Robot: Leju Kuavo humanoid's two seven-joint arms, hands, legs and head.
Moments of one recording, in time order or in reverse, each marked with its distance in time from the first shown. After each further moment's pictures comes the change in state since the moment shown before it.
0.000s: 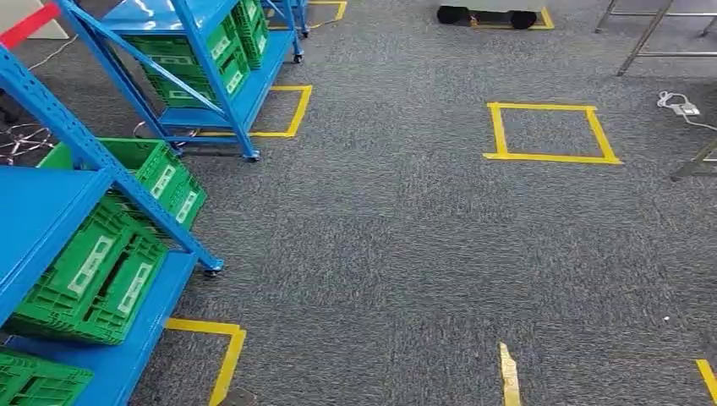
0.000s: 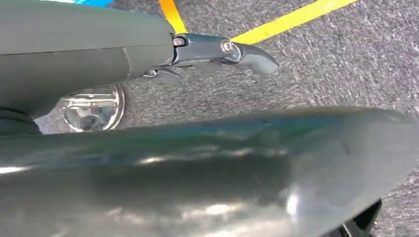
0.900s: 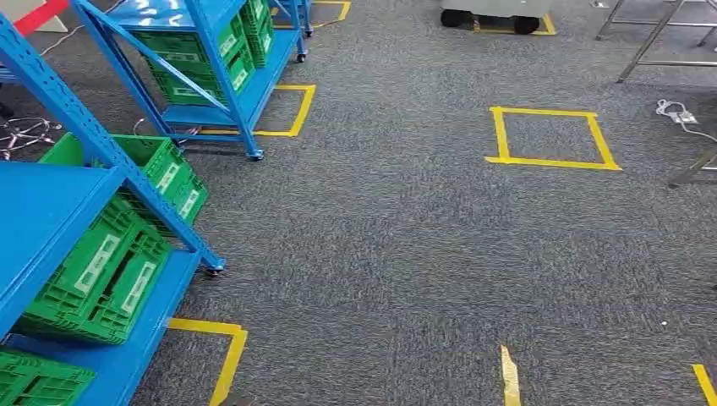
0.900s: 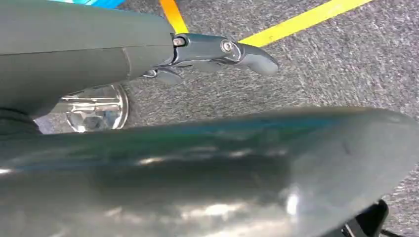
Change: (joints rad) left arm 0.001 -0.001 -0.029 0.000 0.013 0.017 0.021; right arm -0.011 -0.033 0.001 0.030 0.001 0.010 -0.001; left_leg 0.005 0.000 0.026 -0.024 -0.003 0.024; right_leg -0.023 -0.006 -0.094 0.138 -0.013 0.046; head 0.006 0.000
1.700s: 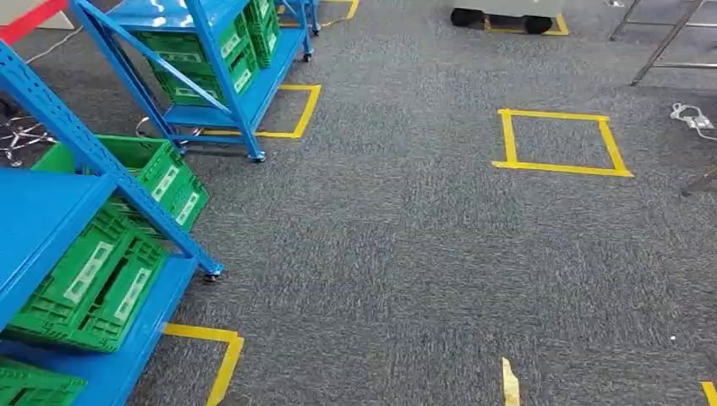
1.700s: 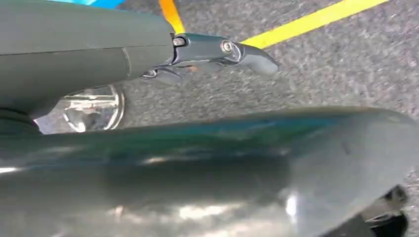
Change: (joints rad) left arm 0.003 0.007 -0.020 0.000 0.020 0.015 -0.001; right arm -0.003 -0.008 0.008 0.016 -0.002 -0.002 -0.005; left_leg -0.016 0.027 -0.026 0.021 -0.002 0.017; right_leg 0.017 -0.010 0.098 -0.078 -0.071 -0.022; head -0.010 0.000
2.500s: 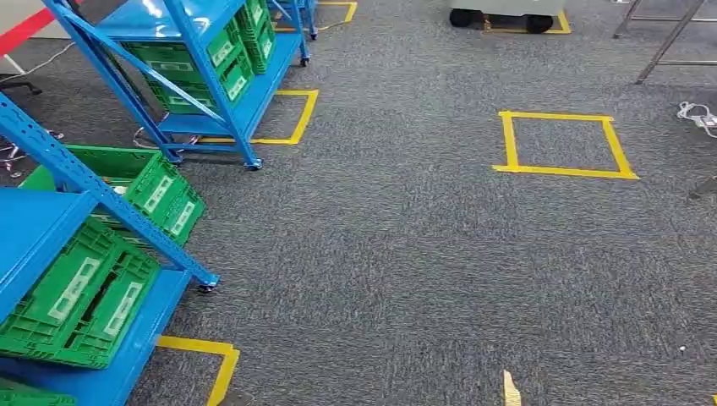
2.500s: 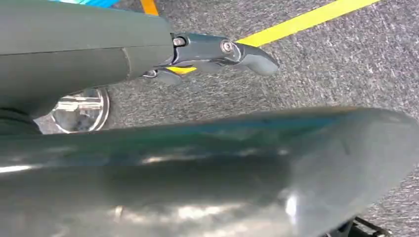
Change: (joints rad) left arm -0.005 -0.002 -0.018 0.000 0.017 0.006 -0.008; right arm 0.001 -0.005 0.003 0.008 -0.006 -0.001 0.000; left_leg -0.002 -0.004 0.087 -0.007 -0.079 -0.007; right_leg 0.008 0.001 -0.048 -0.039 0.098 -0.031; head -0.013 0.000
